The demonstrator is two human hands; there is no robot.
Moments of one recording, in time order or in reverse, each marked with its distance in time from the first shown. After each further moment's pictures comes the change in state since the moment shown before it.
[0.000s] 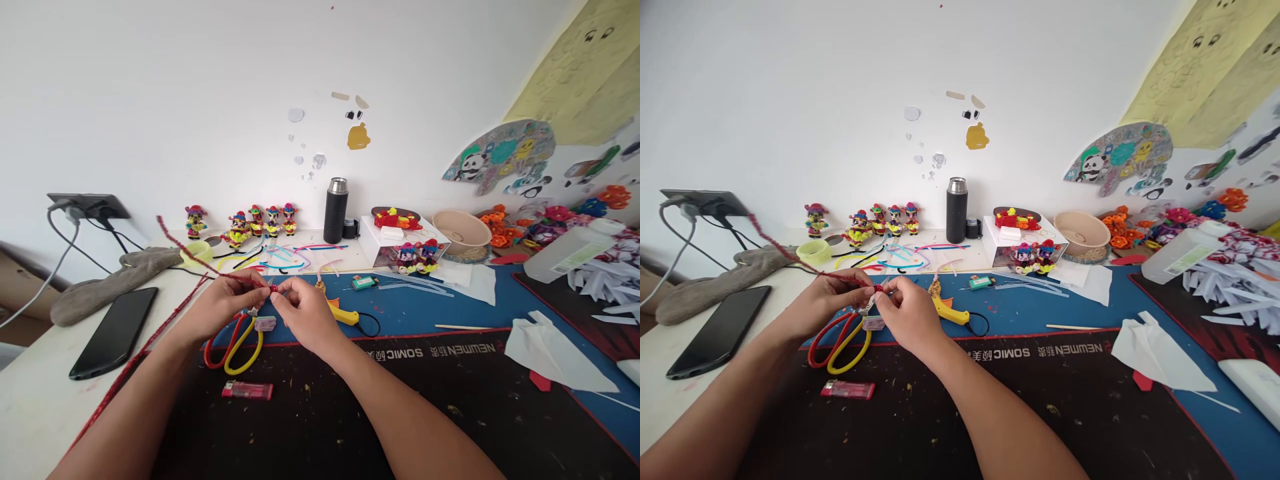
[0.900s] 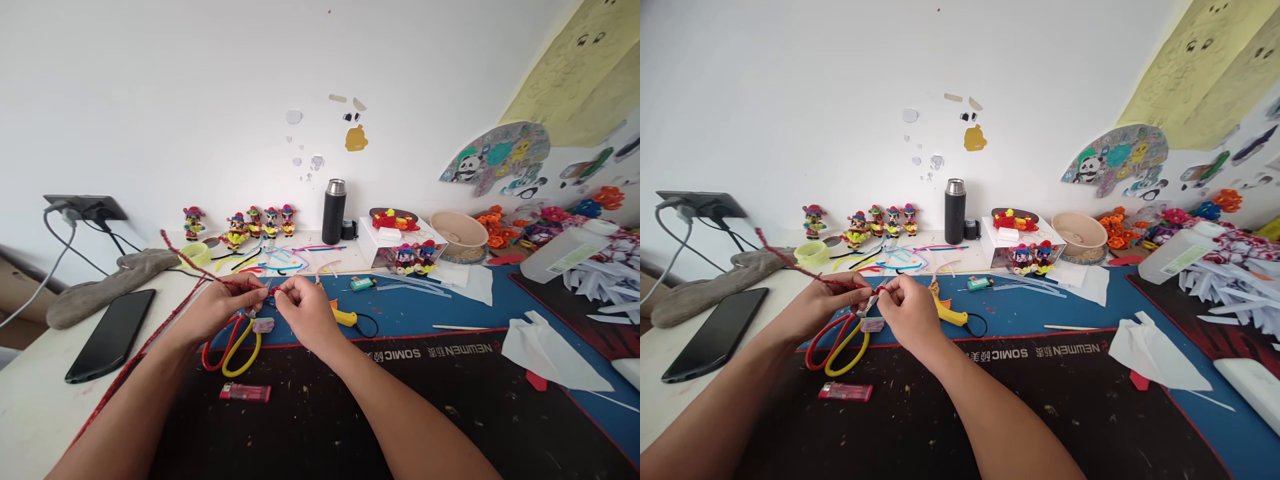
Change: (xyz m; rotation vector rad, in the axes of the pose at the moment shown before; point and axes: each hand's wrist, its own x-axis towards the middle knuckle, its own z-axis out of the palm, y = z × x) left_hand -0.001 0.003 -0.003 0.028 -0.017 -0.054; right_hand 0.002 -0.002 -0.001 0.049 0.089 -0.055
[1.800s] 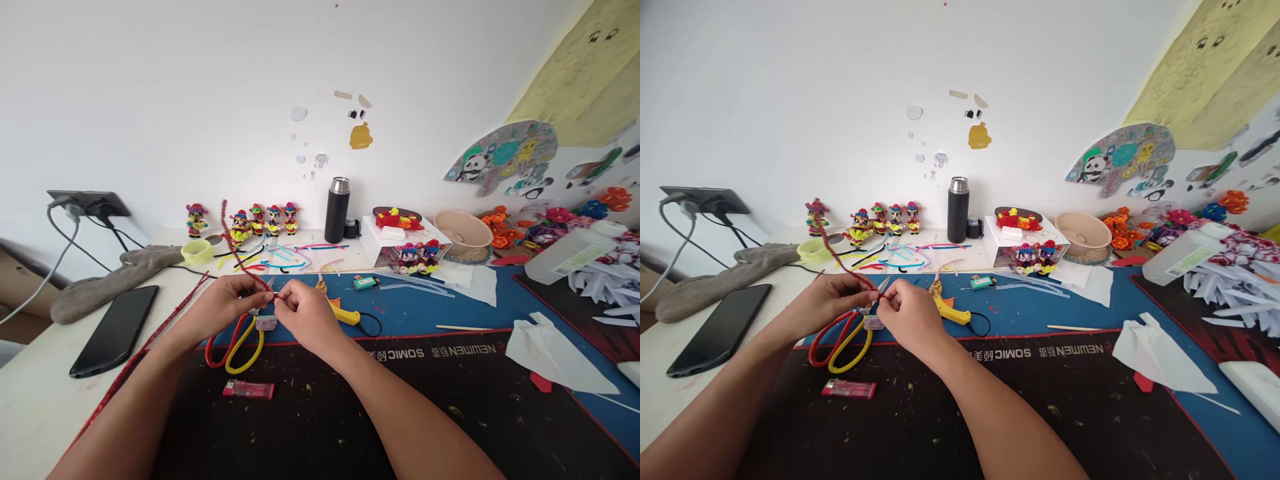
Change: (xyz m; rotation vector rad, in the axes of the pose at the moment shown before) left_hand 0.000 -0.008 -0.004 0.293 0.009 0.029; right_hand -0.003 -0.001 -0.001 -0.249 -0.097 0.005
